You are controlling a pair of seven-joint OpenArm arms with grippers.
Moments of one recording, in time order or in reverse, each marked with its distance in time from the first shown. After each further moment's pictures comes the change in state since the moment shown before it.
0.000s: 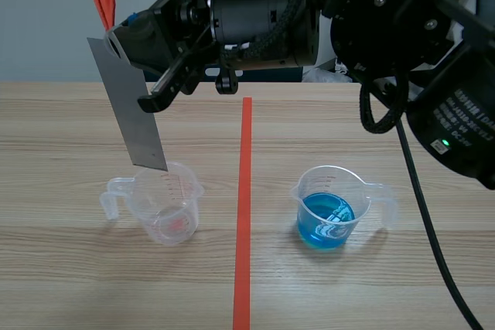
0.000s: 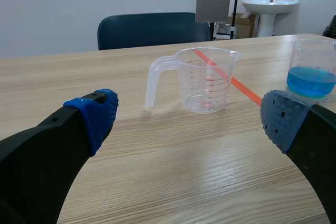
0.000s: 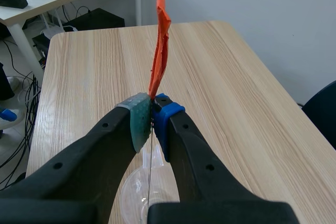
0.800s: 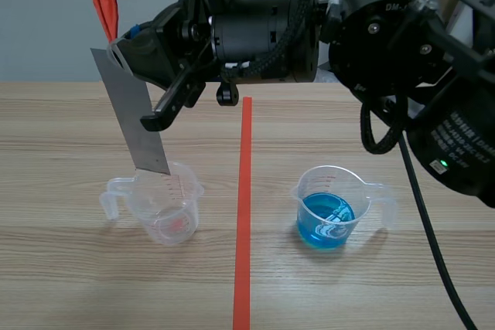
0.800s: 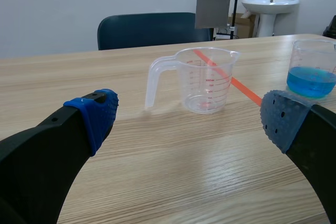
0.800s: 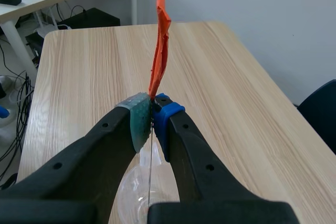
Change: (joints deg) left arm 0.0 0.0 0.0 0.0 0.0 0.0 0.0; right arm -2.5 0.0 0.0 -0.3 -5.0 0.4 4.9
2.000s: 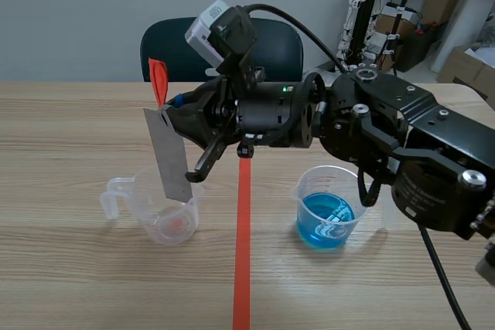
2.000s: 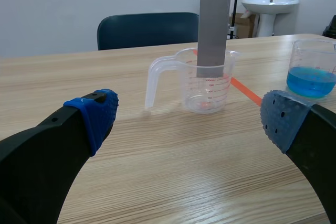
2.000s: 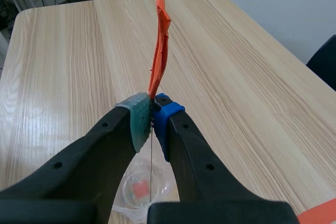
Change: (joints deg) left arm 0.0 0.0 0.0 0.0 0.0 0.0 0.0; right arm -0.2 -1.5 -2.7 -21.9 -12.0 3.4 20.5
